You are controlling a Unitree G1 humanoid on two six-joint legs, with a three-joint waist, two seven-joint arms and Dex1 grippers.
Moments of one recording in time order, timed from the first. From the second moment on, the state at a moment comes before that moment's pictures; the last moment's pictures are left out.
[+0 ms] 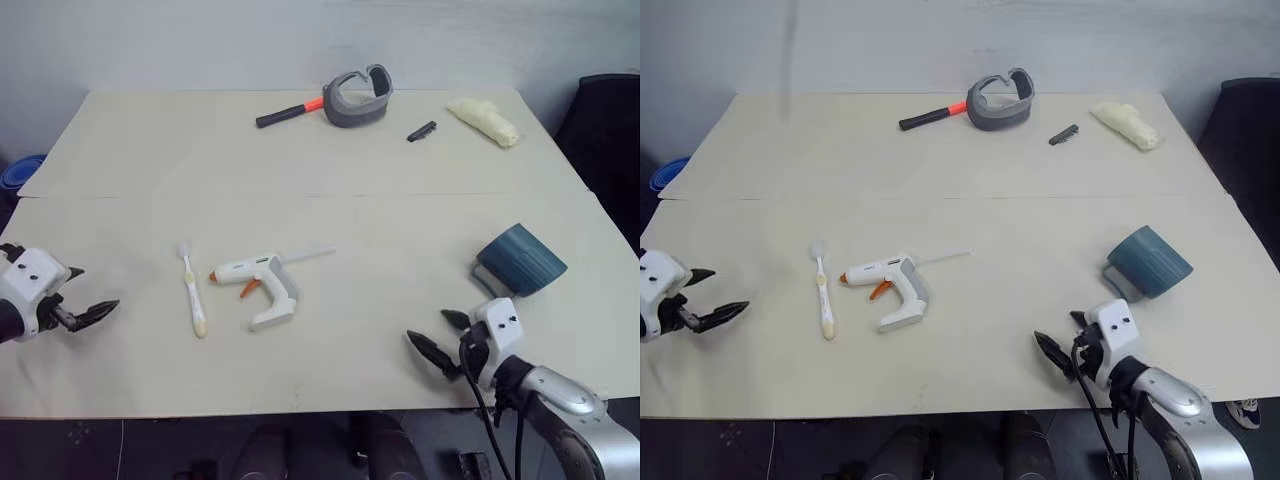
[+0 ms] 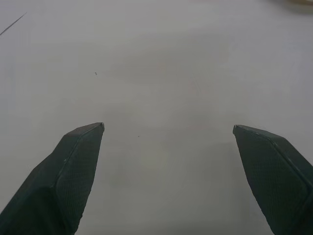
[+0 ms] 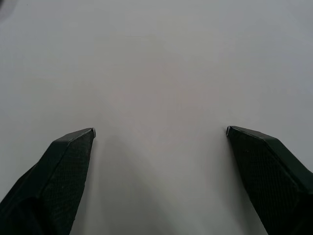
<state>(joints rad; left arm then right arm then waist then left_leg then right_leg) -0.08 1.03 0.41 0.40 -0.19 0.10 -0.91 0.25 -0.51 -0.17 -0.57 0.45 0.60 0.51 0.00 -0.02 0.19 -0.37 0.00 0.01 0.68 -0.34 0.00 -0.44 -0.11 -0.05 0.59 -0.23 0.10</state>
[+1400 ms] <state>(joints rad) 0.19 1.14 0.62 -0.46 -0.63 0.67 -1.19 -0.77 -0.16 0.23 -0.19 0.63 1.27 0.41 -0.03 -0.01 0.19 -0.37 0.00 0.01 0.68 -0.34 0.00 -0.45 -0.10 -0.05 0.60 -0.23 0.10</state>
